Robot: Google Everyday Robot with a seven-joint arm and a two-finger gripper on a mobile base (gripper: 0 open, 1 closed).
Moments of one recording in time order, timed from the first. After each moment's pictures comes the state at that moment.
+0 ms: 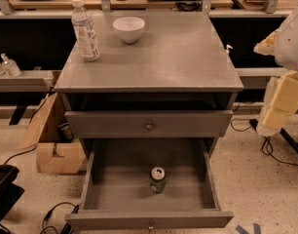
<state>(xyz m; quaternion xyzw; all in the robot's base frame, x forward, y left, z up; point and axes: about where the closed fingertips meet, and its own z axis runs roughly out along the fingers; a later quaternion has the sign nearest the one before) 0.438 -0.216 0.978 -0.60 0.78 -0.04 0.16</state>
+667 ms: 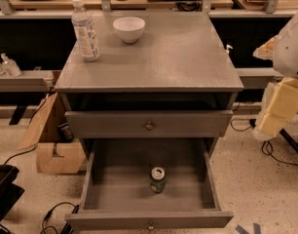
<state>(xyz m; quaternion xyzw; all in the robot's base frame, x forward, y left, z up) 0.438 -0.214 0.968 -0.60 0.78 -0.03 0.17</state>
